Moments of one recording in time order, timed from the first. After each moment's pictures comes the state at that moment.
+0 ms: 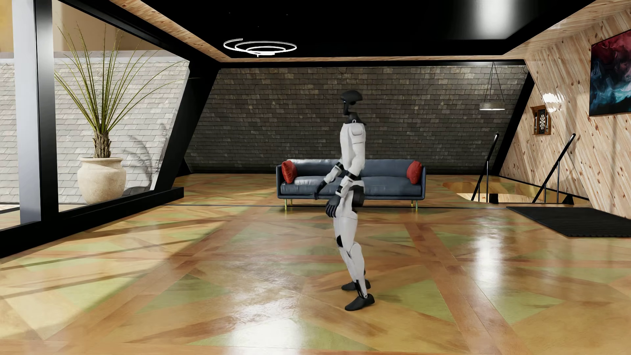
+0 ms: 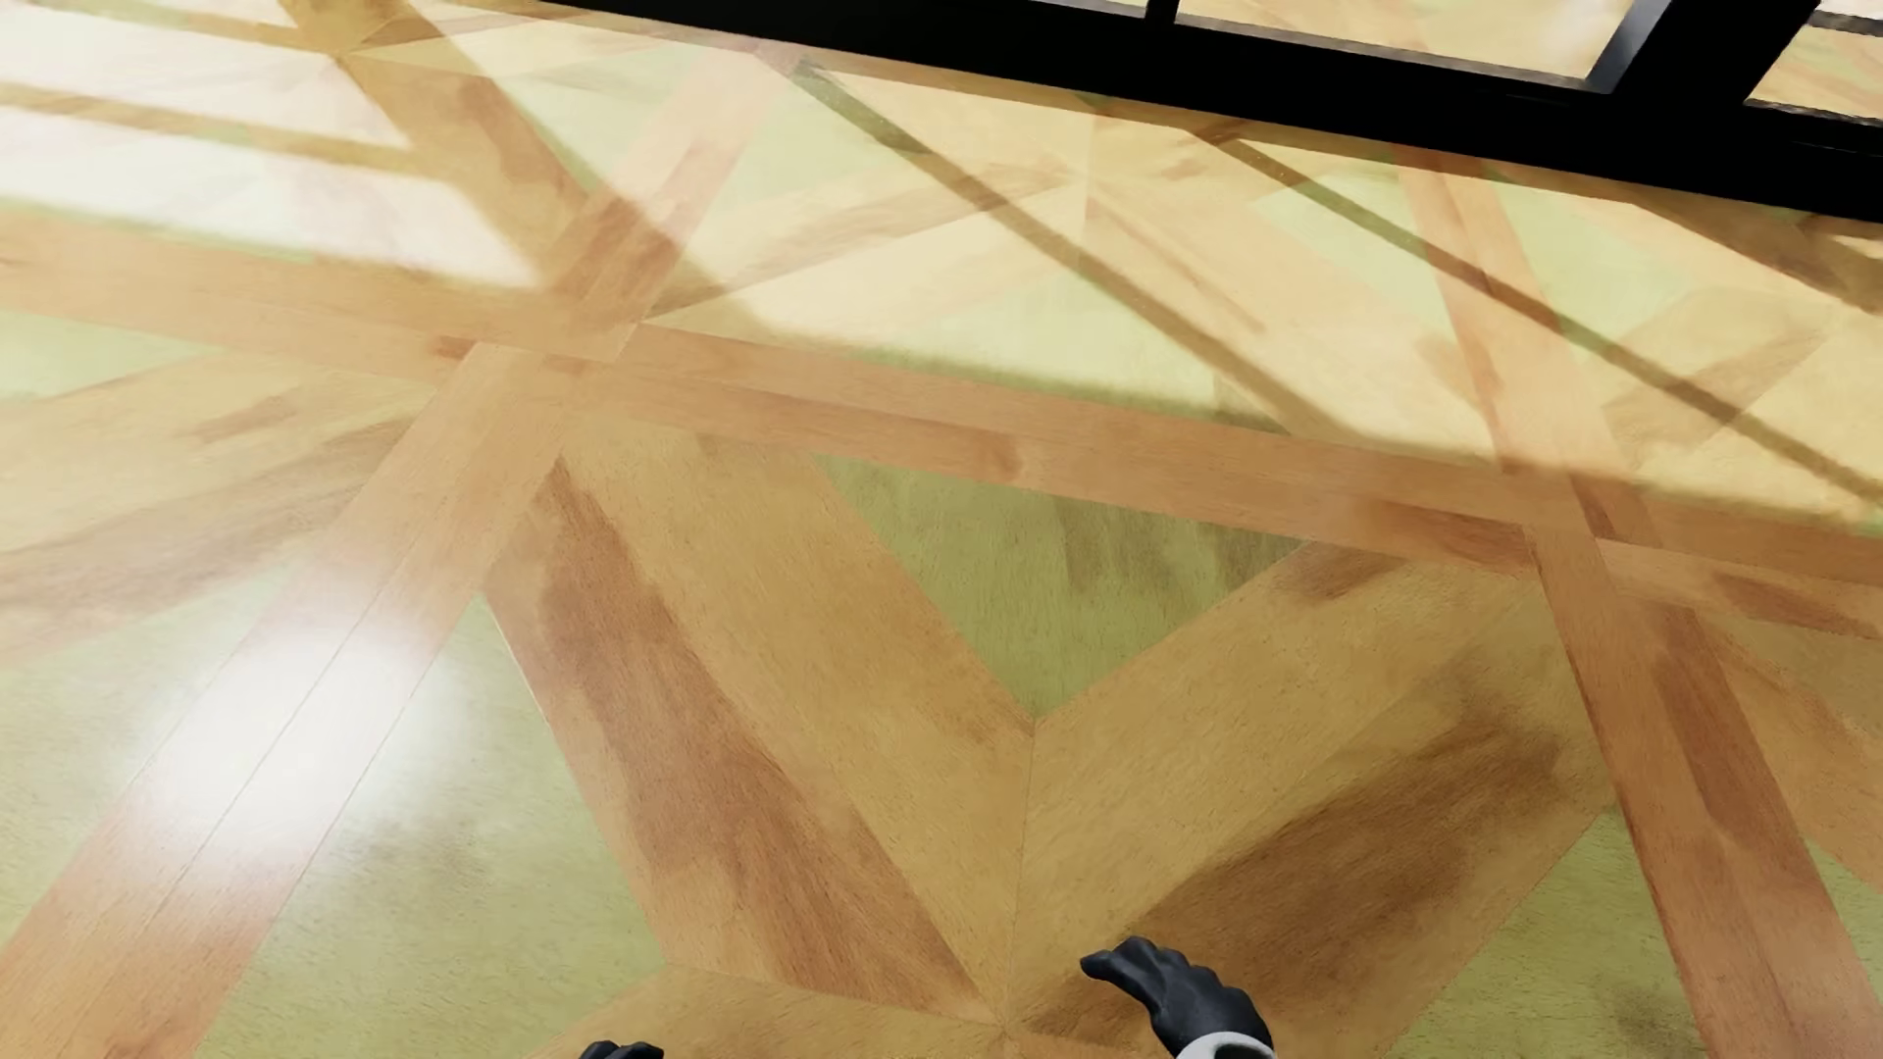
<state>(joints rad) -0.12 -0.19 0.02 0.15 -0.34 -0.11 0.45 -0.40 -0.03 0.35 0.54 0.08 0.04 -0.12 -0.17 0.13 -0.14 -0.07 0.02 -0.11 0.26 0.88 0.73 0.84 -0.83 0.12 0.11 0.14 -0.14</state>
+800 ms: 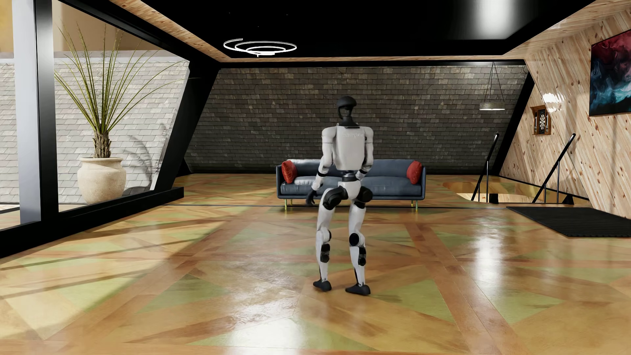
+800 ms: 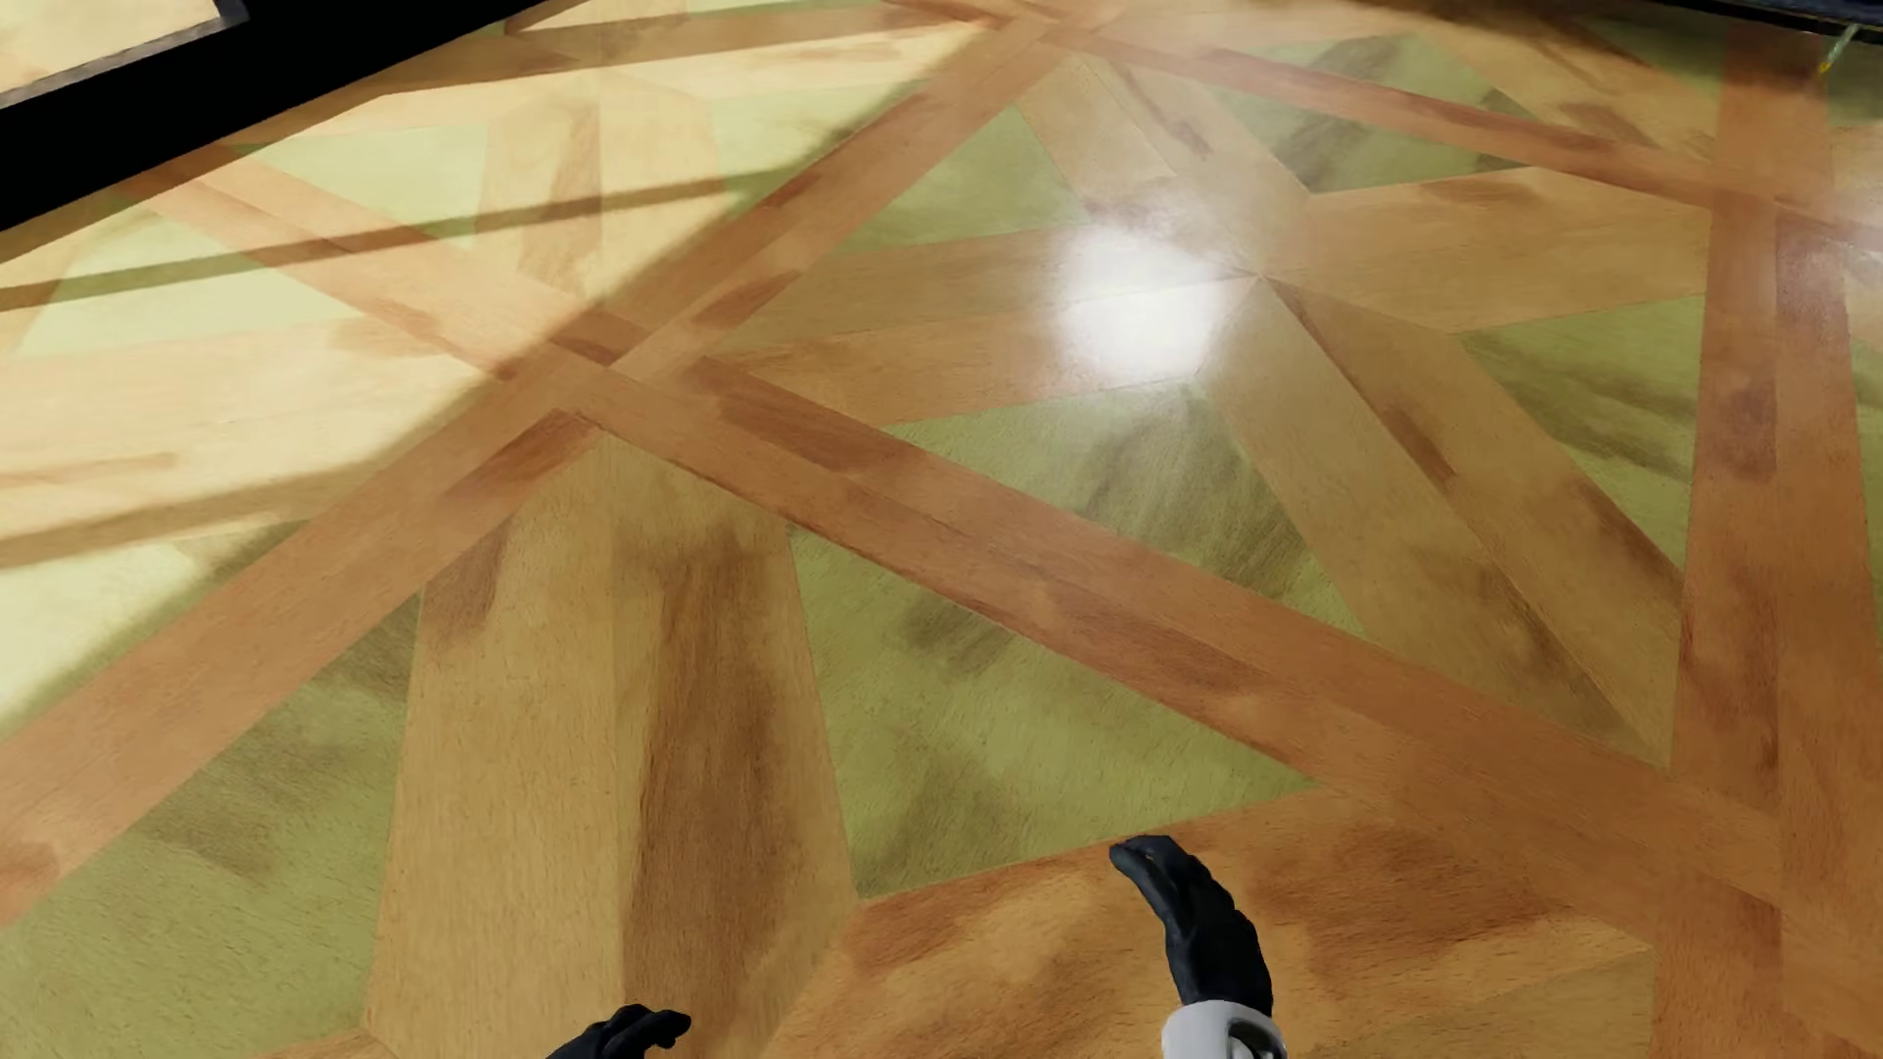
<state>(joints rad) -0.47 -0.03 0.00 0.05 0.28 0.05 -0.08 0.20 0.04 0.63 0.37 0.11 0.08 -0.15 -0.21 0.14 -0.03 -0.06 -0.14 -0.15 0.05 0.75 0.61 0.82 -0.72 0.11 -0.07 0.10 -0.35</state>
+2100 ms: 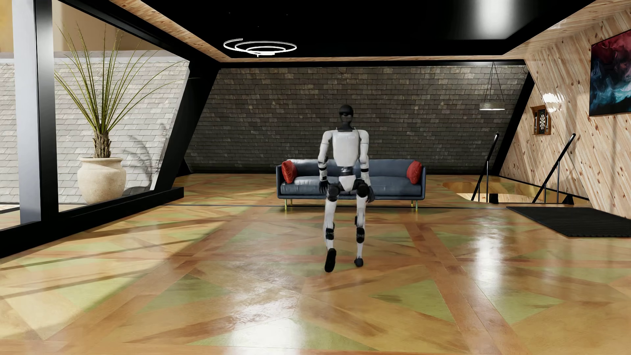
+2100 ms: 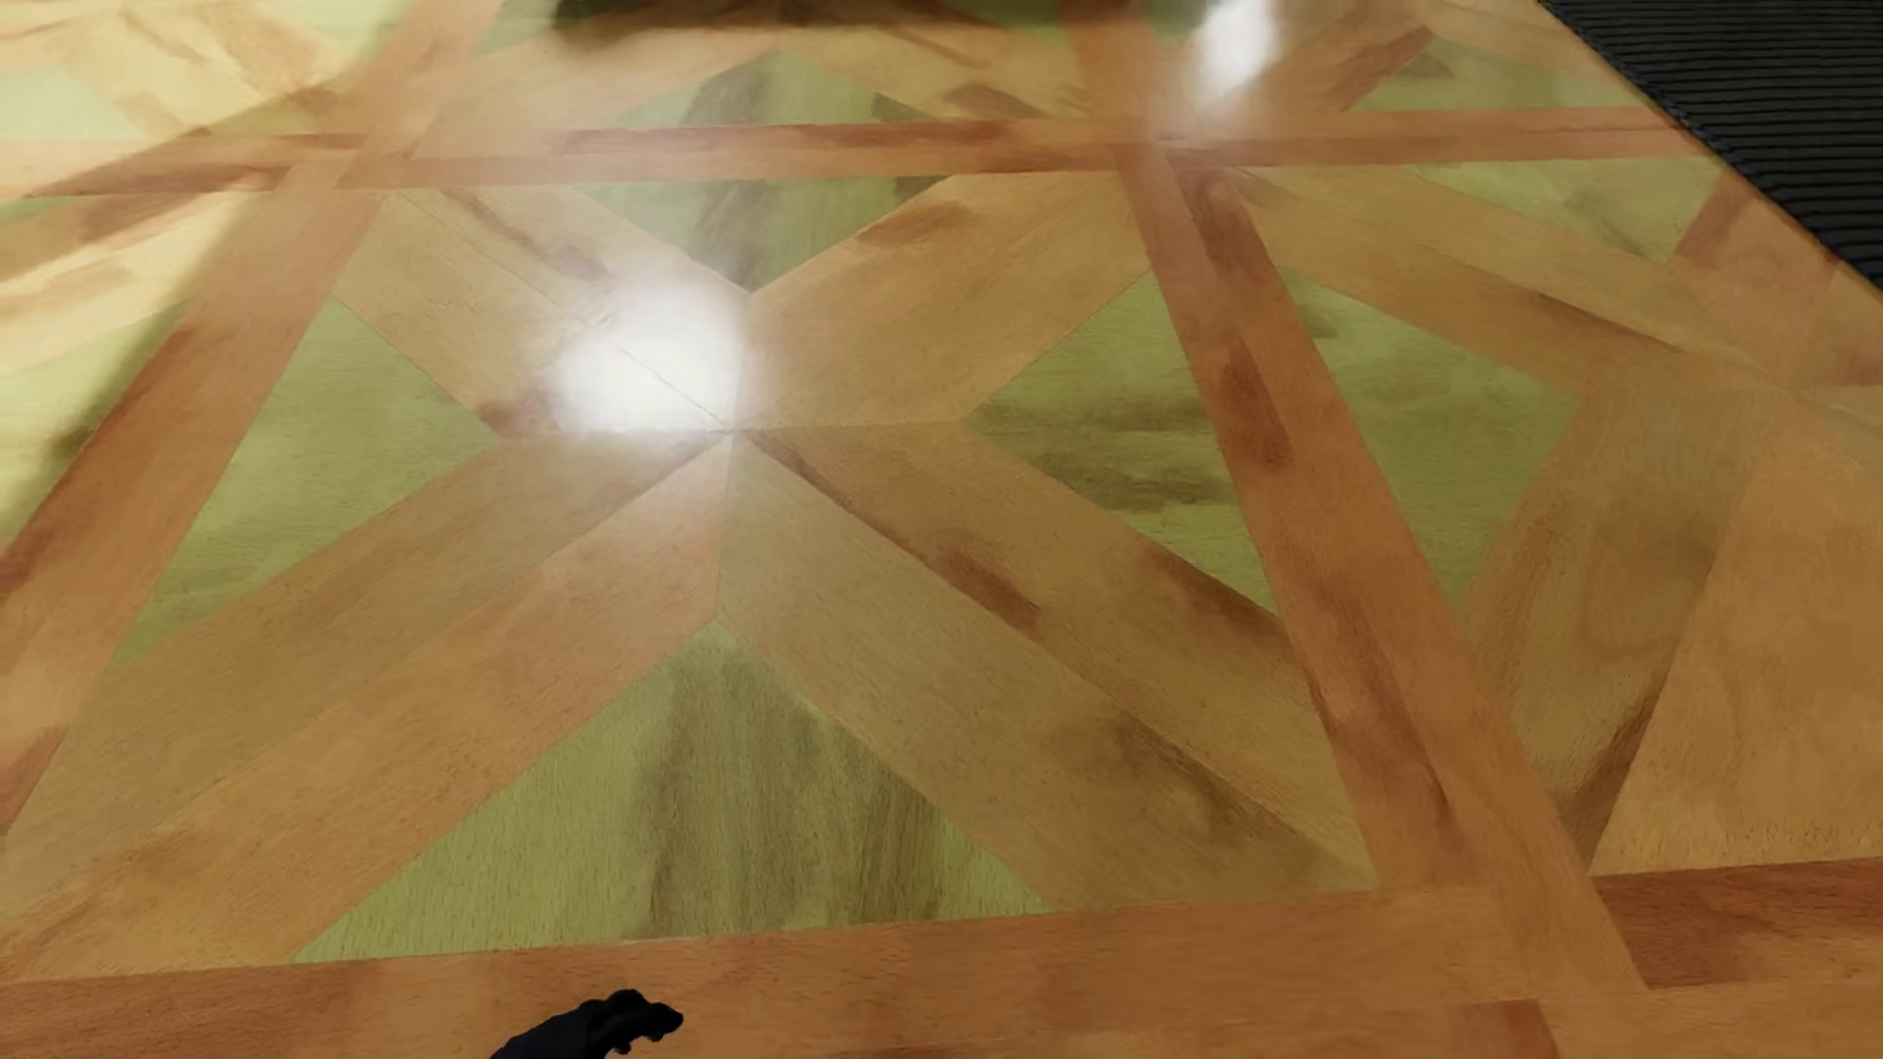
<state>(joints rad) -0.14 -0.34 -0.06 0.31 0.17 0.10 0.14 -0.02 0.05 1.15 0.44 0.07 0.16 0.18 -0.08 0.25 0.02 -0.08 -0.03 -0.27 -0.03 0.74 1.09 0.85 -0.90 0.09 0.18 0.02 -0.20</state>
